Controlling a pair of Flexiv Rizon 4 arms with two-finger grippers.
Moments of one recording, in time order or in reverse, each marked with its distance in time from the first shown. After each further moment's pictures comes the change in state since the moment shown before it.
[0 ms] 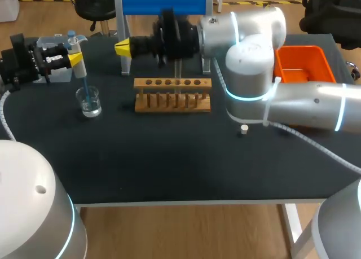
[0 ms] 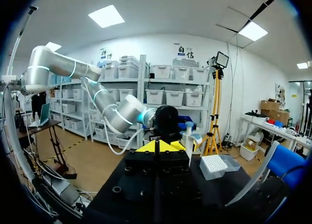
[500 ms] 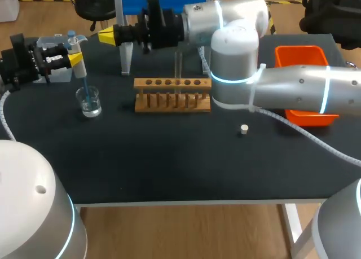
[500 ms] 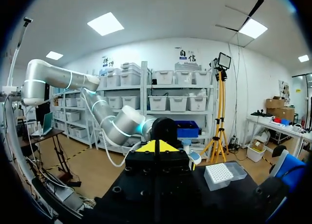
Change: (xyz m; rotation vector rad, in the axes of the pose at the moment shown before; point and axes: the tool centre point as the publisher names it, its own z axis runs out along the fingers) left arm 0.000 0.000 0.000 0.000 0.000 0.000; right arm -0.020 0.025 0.034 -0.047 0.041 0.044
